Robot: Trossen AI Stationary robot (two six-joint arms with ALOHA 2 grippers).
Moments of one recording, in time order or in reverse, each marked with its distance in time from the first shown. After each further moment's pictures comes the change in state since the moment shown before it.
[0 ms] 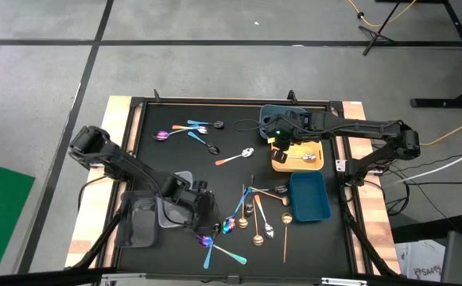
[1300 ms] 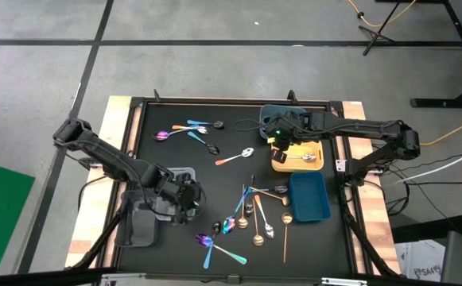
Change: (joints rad) left arm -0.017 -0.228 0.000 -0.227 0.017 -0.196; right arm 0.000 0.000 0.000 0.010 -0.001 0.000
